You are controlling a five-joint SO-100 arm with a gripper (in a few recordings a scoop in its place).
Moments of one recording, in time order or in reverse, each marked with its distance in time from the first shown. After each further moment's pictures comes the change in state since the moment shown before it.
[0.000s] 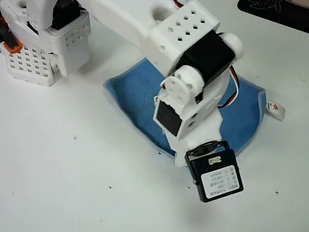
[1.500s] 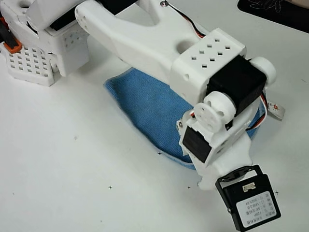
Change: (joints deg) arm -0.6 -23.3 -36.8 13.7 -2.5
